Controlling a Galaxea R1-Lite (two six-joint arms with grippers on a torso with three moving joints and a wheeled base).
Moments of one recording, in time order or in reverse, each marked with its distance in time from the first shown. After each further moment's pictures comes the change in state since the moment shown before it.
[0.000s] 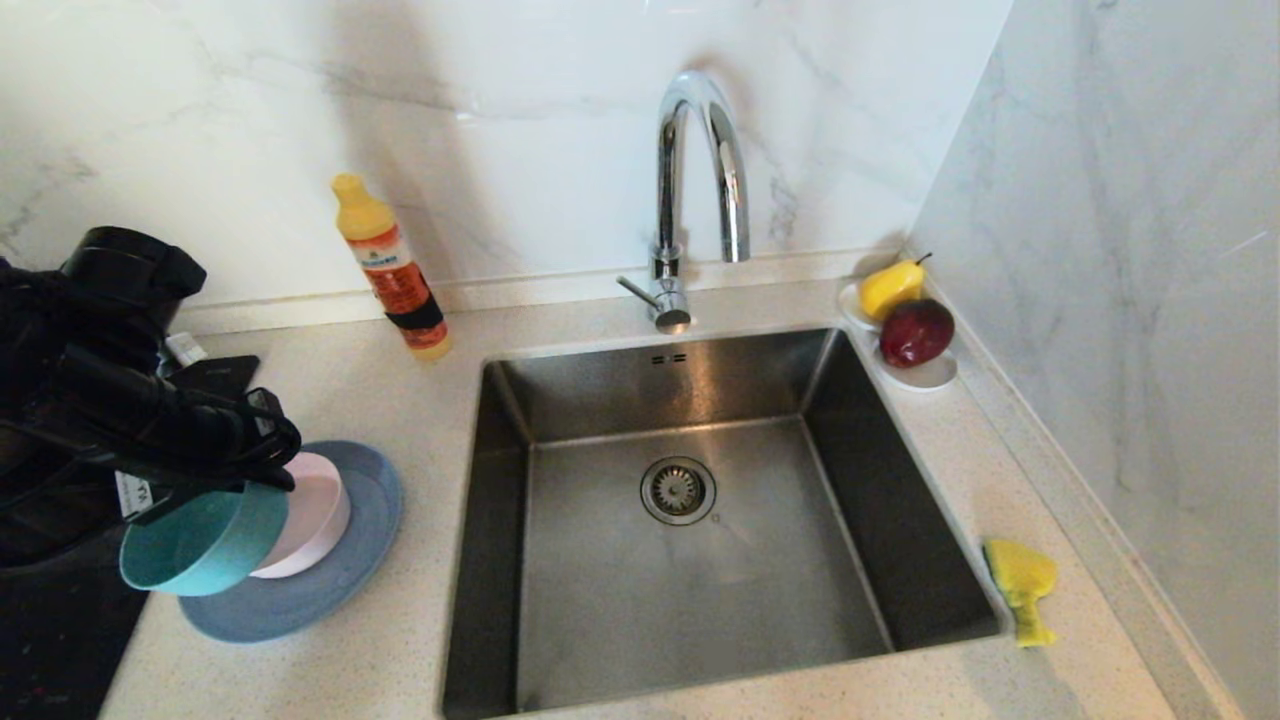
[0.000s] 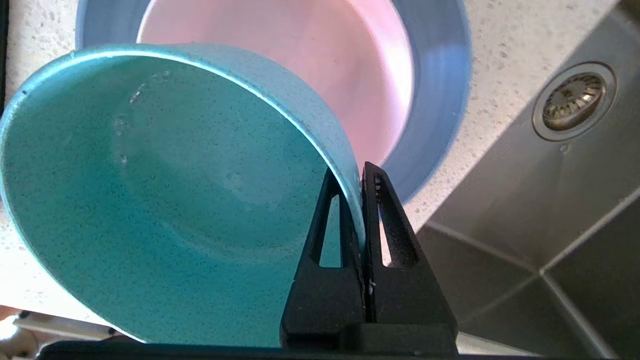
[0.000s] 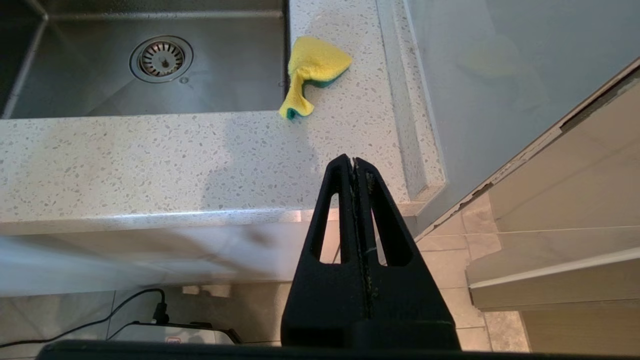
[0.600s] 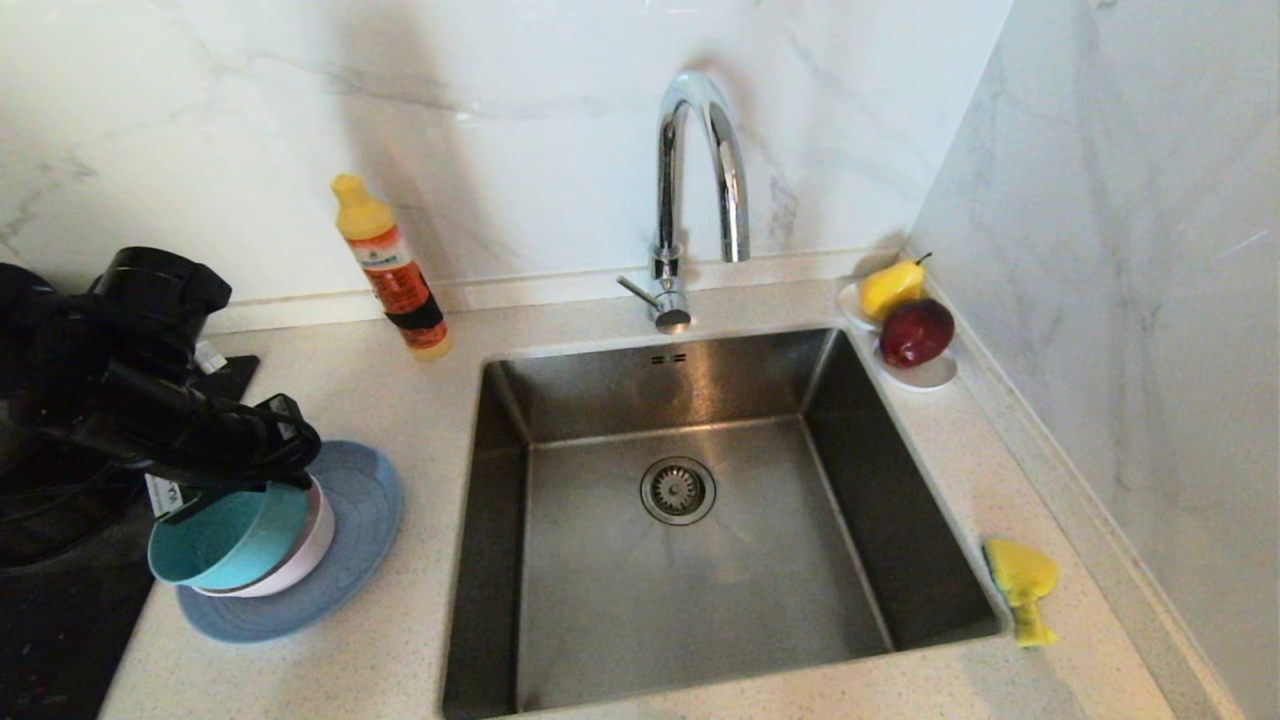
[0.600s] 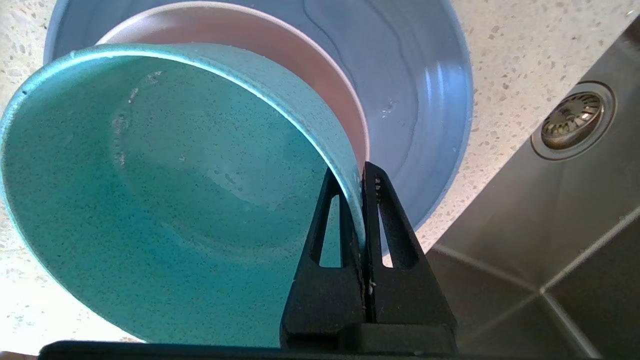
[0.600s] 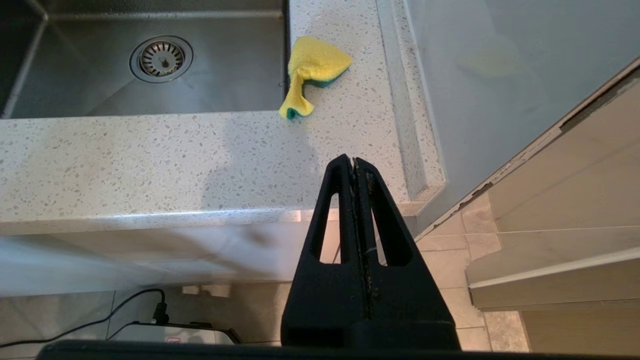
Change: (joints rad) left arm -0.001 0.042 0.046 -0.113 0.008 -0.006; right arm 0.000 0.000 0.000 0.000 0.000 0.000
